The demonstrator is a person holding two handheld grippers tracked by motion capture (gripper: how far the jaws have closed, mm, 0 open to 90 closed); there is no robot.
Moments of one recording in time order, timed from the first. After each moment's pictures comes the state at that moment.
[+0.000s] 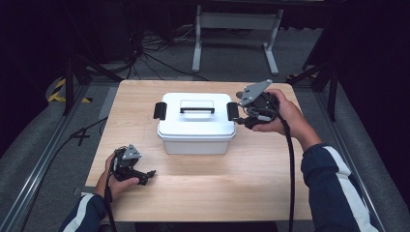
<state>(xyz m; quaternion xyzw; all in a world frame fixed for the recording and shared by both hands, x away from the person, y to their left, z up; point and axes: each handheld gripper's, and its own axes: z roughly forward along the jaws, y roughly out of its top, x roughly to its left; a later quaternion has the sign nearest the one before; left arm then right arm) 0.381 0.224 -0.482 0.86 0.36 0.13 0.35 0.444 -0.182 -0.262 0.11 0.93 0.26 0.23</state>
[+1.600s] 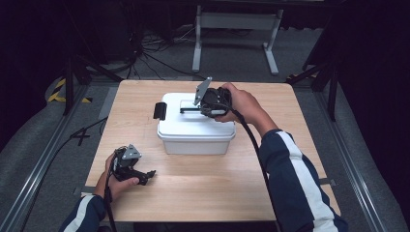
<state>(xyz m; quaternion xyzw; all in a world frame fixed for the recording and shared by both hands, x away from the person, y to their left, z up) 0.381 0.225 -0.482 0.86 0.36 0.13 0.34 0.483 -0.077 -0.285 0.03 0.96 0.18 0.22</state>
